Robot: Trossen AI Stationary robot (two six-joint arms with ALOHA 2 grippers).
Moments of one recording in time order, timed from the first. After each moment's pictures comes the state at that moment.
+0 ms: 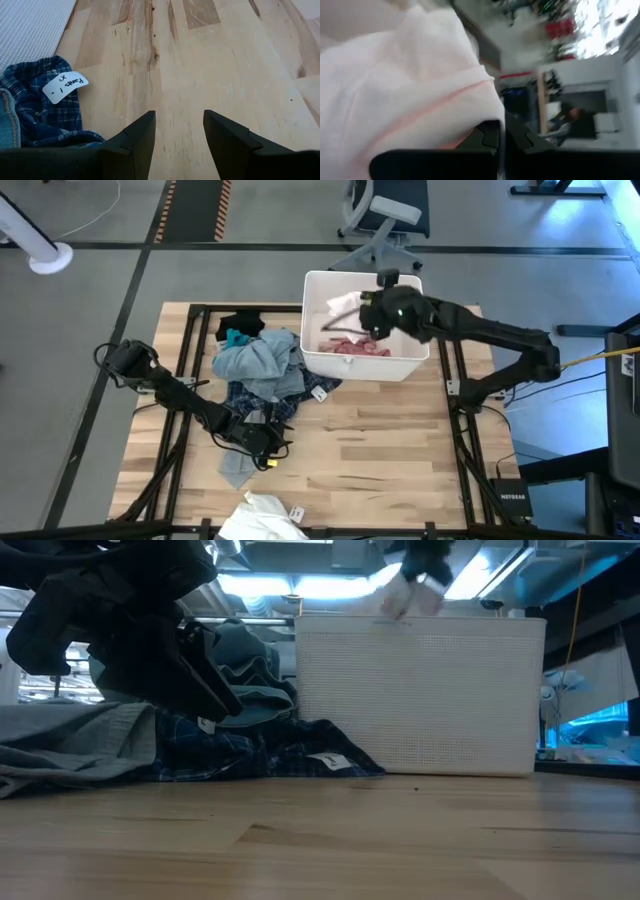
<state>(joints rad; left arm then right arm) -0.49 1.56 0.65 0.18 -0.50 -0.11 -0.26 1.35 1.39 -0.58 0.59 -0.92</state>
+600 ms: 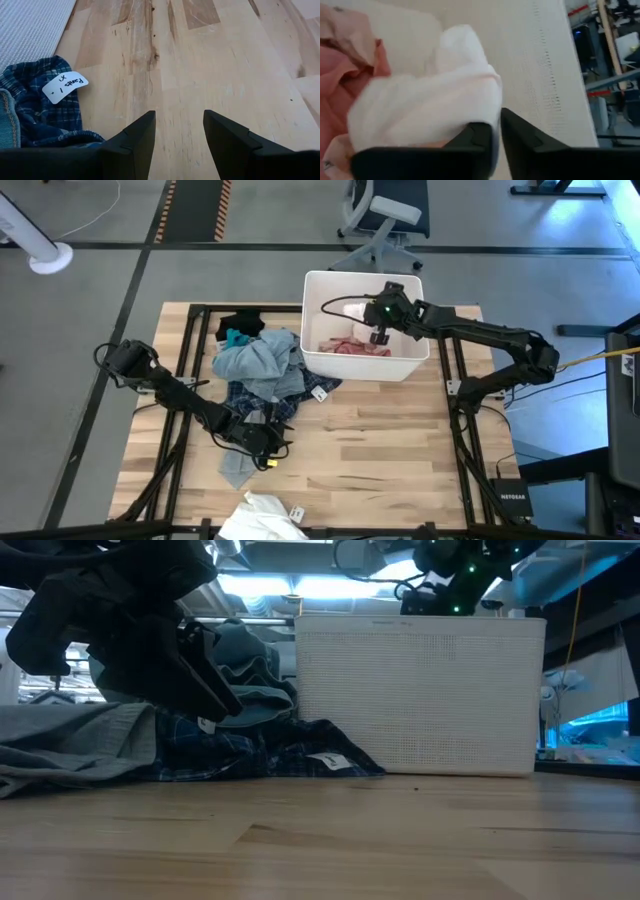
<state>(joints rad) -0.49 1.56 0.65 0.18 -0.50 -0.11 -0.49 1.37 1.05 -0.42 0.41 -0.60</state>
